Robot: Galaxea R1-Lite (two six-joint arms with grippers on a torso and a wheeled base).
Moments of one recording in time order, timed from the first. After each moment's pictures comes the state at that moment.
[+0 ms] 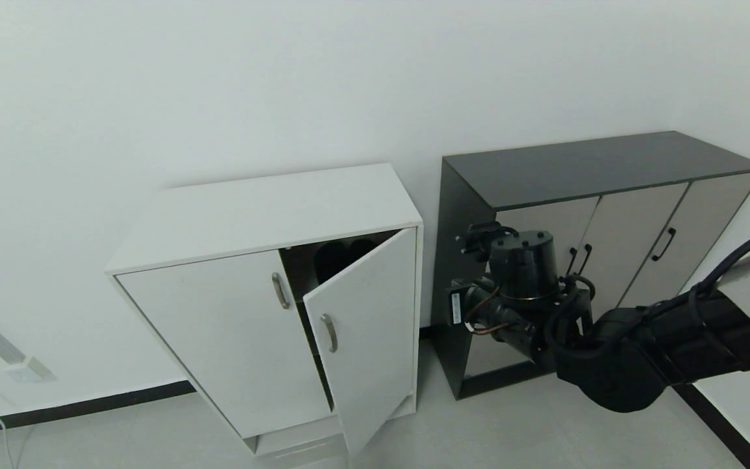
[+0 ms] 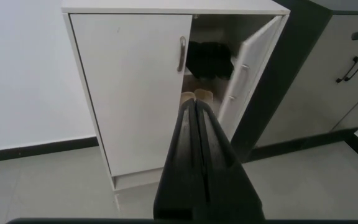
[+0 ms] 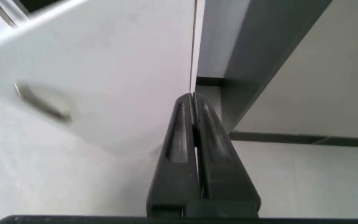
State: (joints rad) left arm 0.00 0.00 0.00 0.00 0.02 -0.10; right arm 0.73 1.99 -1.06 -0.64 -0.37 0.13
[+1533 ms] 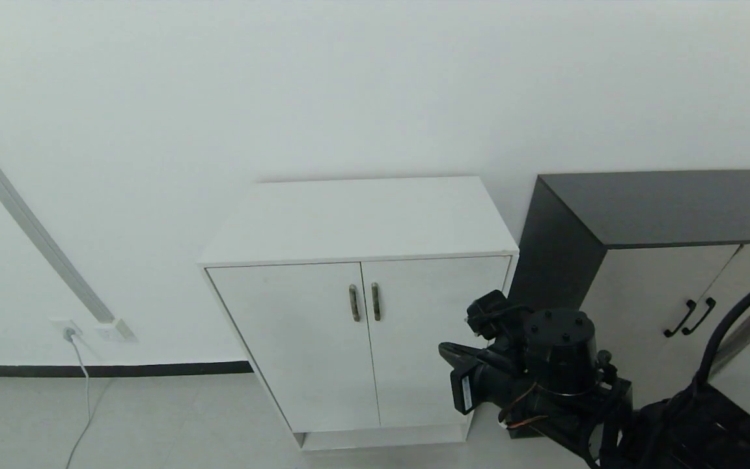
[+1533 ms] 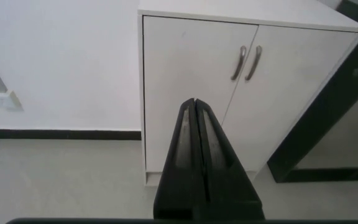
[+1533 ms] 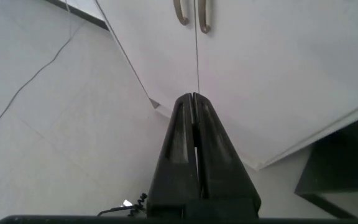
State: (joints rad) left arm 0.00 0.00 0.00 0.00 0.01 -0.09; right arm 0.78 2.00 -0.63 -1.10 -0.11 0.09
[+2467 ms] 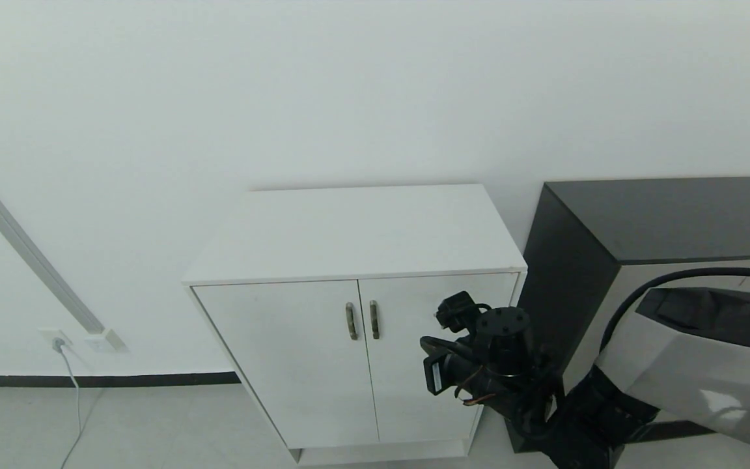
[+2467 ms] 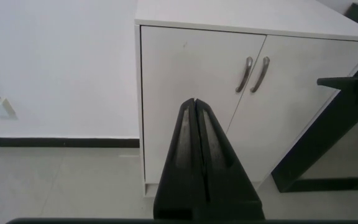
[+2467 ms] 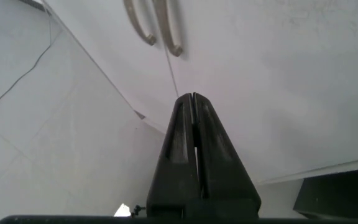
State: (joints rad) left arm 0.00 0.00 0.00 0.00 0.01 -0.09; right arm 0.74 2.24 -0.86 -1.10 -0.11 0.10
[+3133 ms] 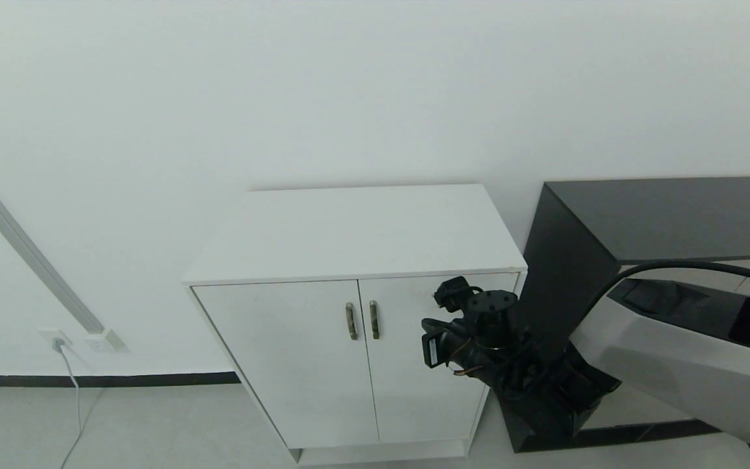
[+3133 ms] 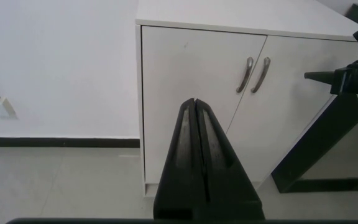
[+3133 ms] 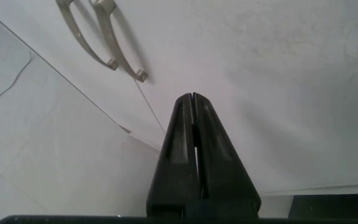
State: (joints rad) left arm 0.00 0.00 0.00 0.00 0.01 -0.09; right arm 0.68 2.33 -1.04 -1.03 -0.11 0.10
